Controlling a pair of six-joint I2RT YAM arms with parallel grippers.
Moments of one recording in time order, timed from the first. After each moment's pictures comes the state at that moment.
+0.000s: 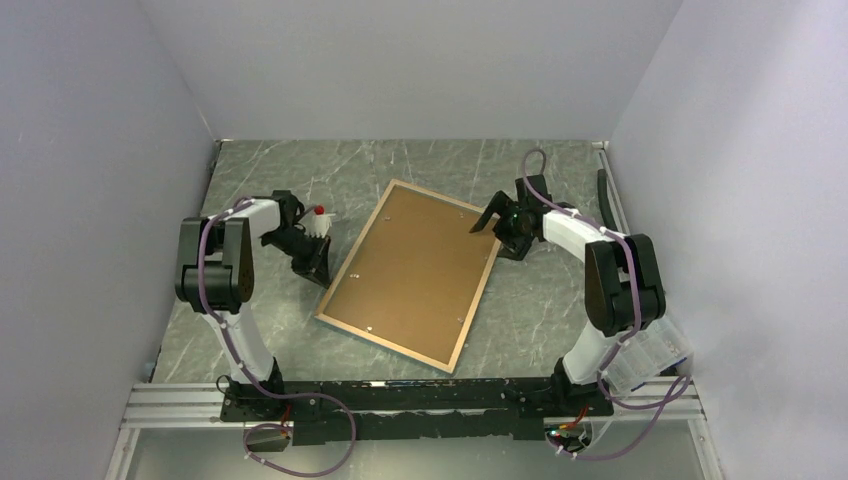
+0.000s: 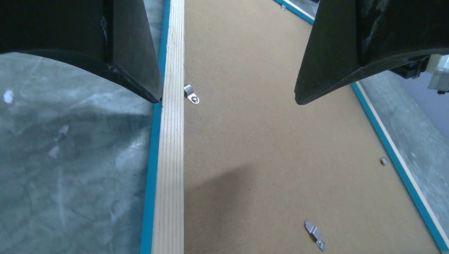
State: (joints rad) left arm -0.02 1.90 1.16 -0.87 0.61 0.40; right arm 0.20 1.70 1.03 -0.34 -0.23 0.83
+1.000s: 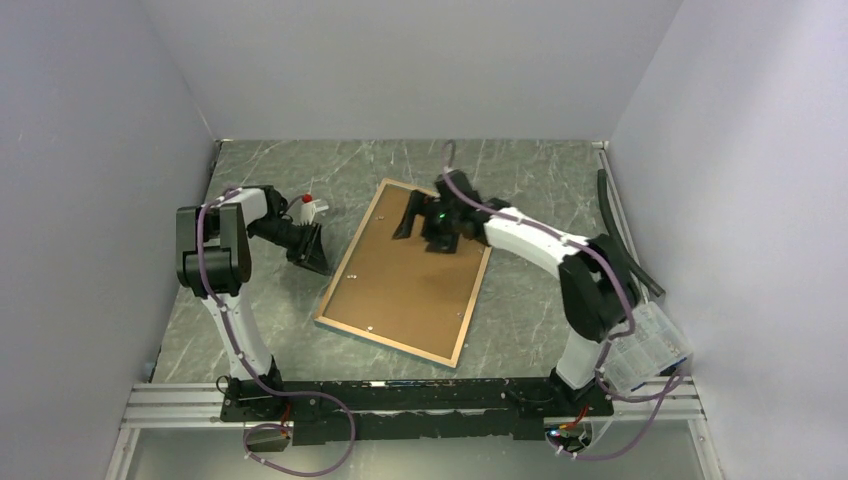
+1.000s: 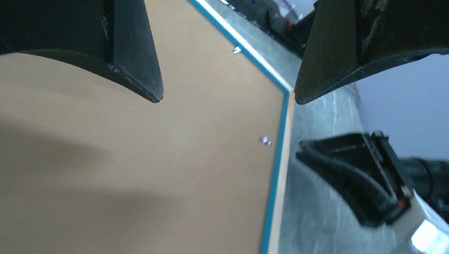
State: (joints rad) left arm 0.09 2.02 1.31 -1.01 0.82 0.55; right arm 0.58 1.72 1.26 -0.34 -0.20 0.83
